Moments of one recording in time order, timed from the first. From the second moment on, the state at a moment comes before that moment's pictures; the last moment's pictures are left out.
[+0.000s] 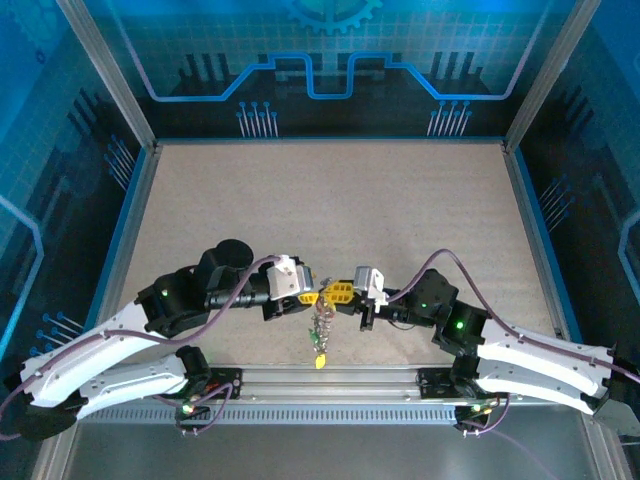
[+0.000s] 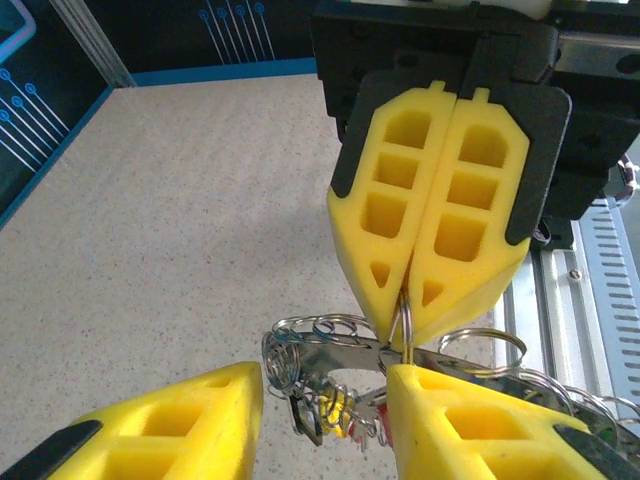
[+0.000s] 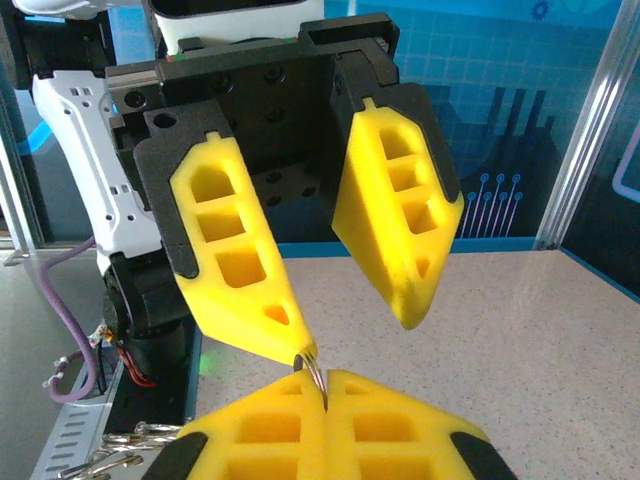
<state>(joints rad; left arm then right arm) -0.95 0.84 0.94 -0.57 0.24 0.33 1.05 0.79 0.49 0.28 -0.26 -0.10</state>
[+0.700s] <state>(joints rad) -0.95 0.85 0.94 -0.57 0.26 0.31 1.04 0.81 0.49 0.30 -0.25 -0.12</state>
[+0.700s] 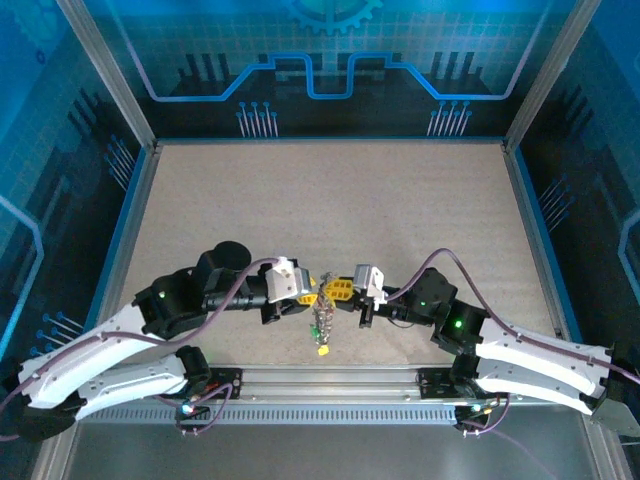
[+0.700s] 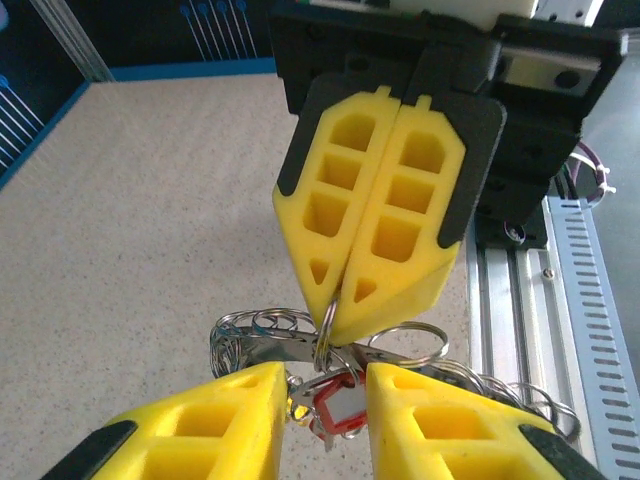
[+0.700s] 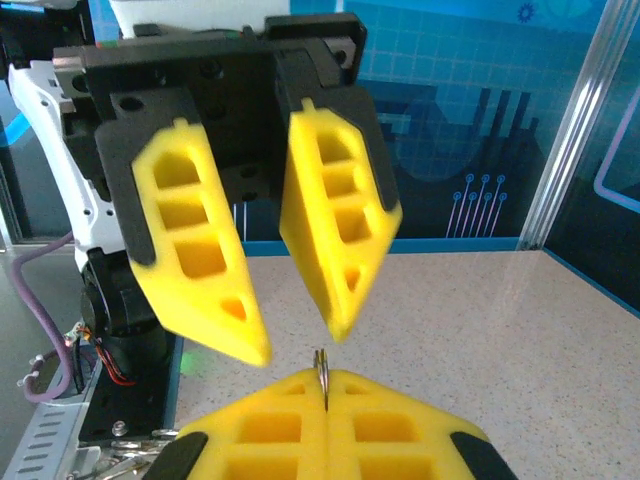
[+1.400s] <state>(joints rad) -0.95 0.88 0.94 -0.51 0.31 0.28 1.04 0.77 0.47 0.37 -0.25 -0.15</state>
